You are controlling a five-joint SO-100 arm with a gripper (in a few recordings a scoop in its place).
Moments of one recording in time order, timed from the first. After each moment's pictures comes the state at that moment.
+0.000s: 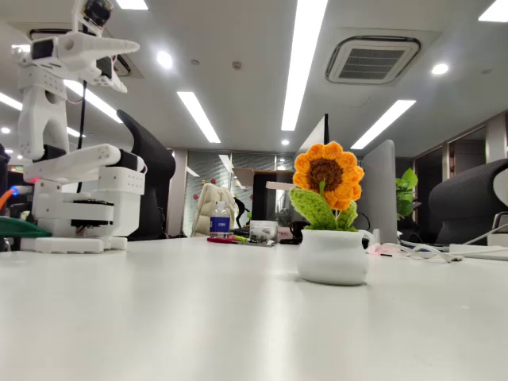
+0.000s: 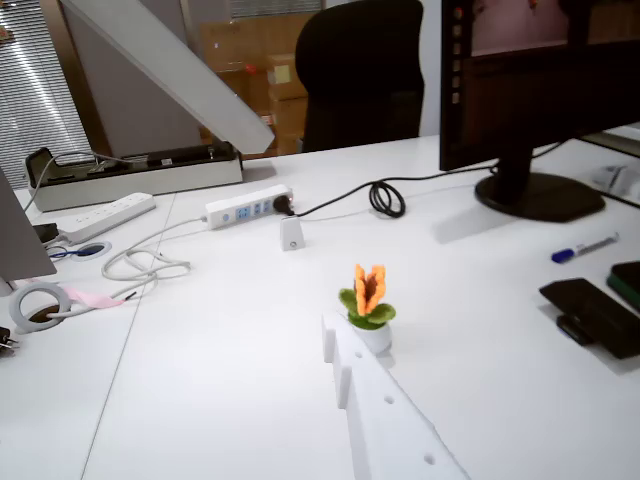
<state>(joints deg) 5.9 188.3 87.4 99.8 -87.4</state>
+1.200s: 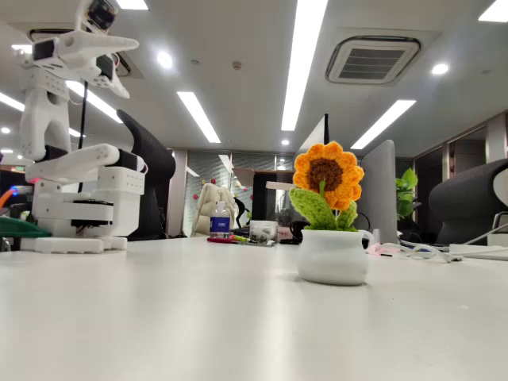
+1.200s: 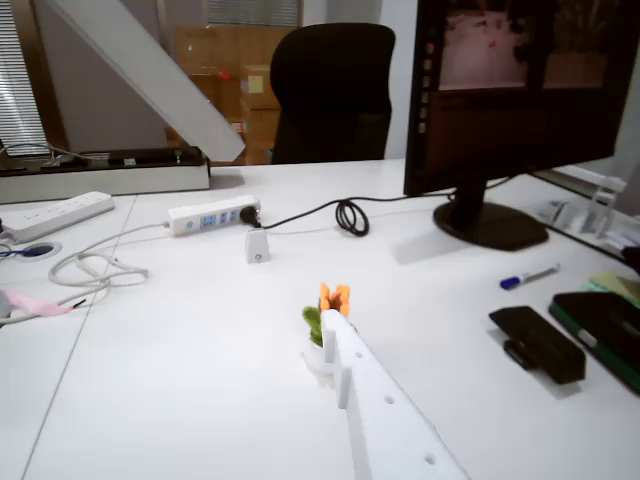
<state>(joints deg) 9.8 188.3 91.1 94.3 -93.7</state>
